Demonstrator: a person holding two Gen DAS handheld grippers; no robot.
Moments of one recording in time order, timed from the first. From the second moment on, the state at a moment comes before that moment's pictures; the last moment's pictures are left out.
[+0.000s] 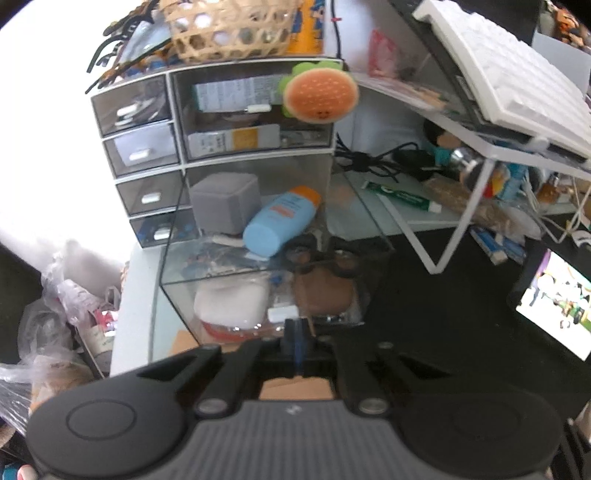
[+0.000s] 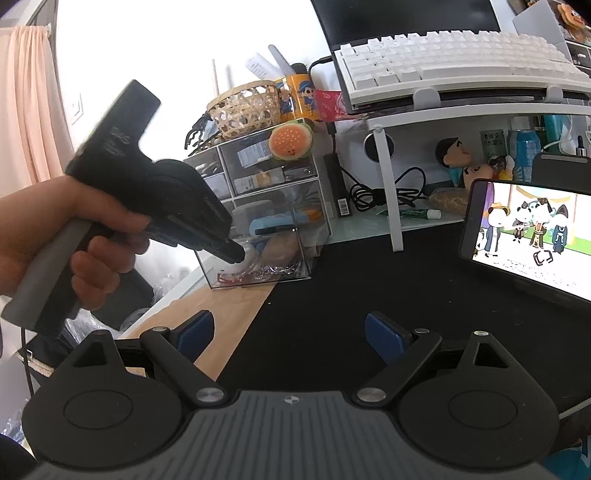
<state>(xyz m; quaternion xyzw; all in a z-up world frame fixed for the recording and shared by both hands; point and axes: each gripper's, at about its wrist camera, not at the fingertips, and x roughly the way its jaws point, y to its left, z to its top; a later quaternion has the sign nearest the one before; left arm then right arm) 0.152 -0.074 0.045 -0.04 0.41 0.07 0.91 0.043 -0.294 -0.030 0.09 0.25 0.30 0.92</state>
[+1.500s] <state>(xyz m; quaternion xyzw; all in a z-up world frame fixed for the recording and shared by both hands) 0.145 -0.079 0.035 -0.05 0.41 0.09 0.91 0.041 -0.286 -0.032 0.09 0.26 0.31 0.91</state>
